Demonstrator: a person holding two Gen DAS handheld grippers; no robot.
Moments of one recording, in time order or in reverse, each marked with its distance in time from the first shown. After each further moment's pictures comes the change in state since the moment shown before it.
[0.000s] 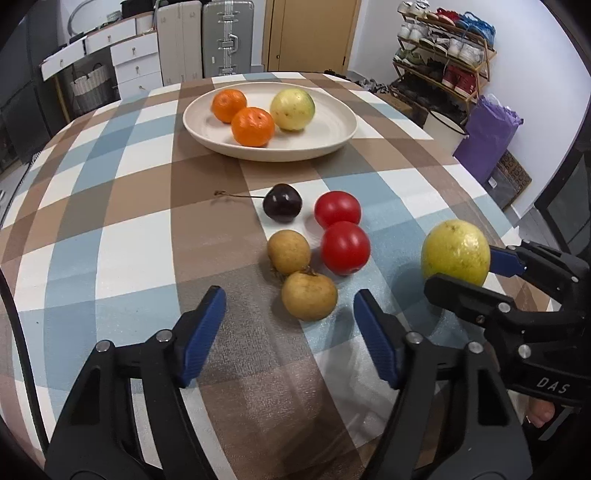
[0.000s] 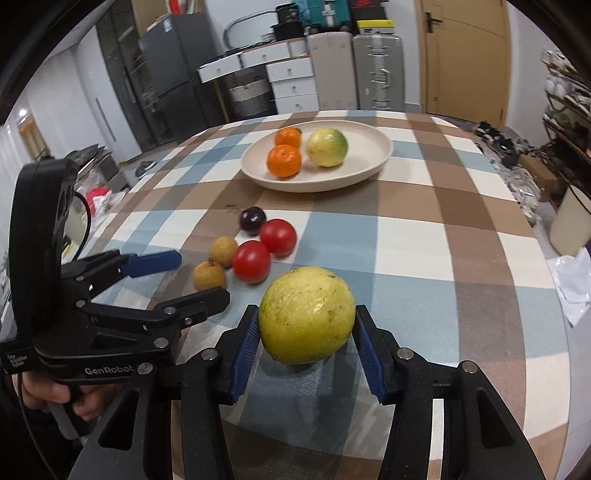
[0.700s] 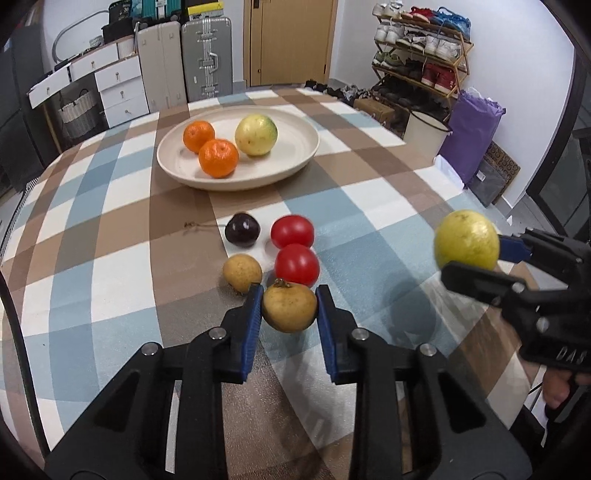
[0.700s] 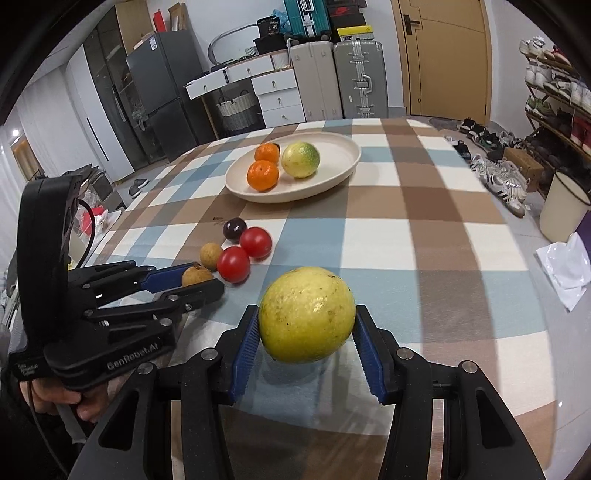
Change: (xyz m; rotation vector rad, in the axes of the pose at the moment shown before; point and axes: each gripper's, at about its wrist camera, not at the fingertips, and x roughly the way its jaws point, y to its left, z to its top) left arm -0.021 -0.030 0.007 0.070 -0.058 -0.031; right arm -0.039 -0.025 -0.006 0.023 -0.046 -0.018
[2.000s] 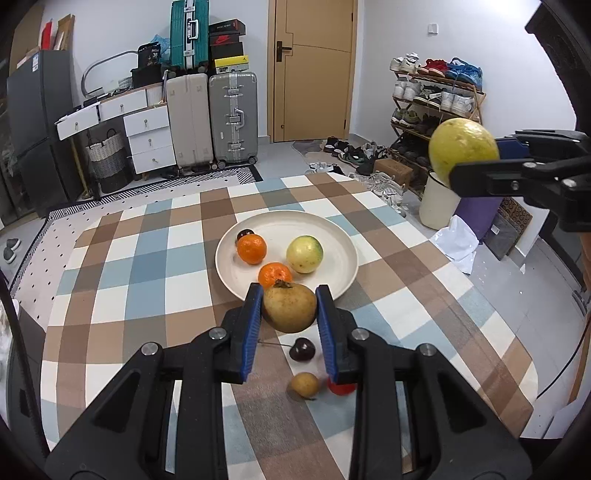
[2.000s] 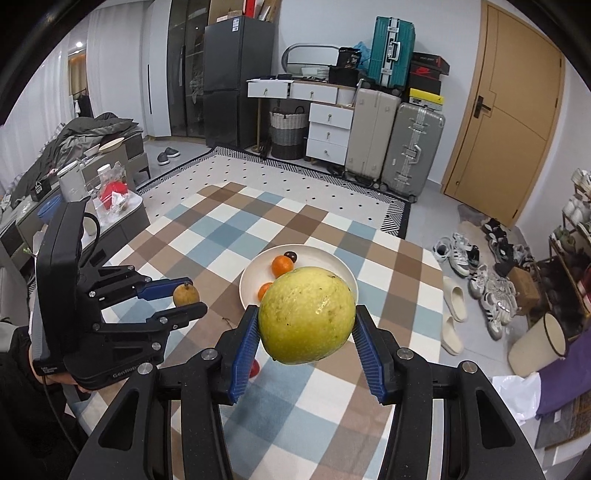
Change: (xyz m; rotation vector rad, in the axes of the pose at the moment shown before) left arm -0.069 0.039 0.087 -0.027 -0.201 0.081; right arm -0.057 0.039 0.183 -0.374 -0.042 0.010
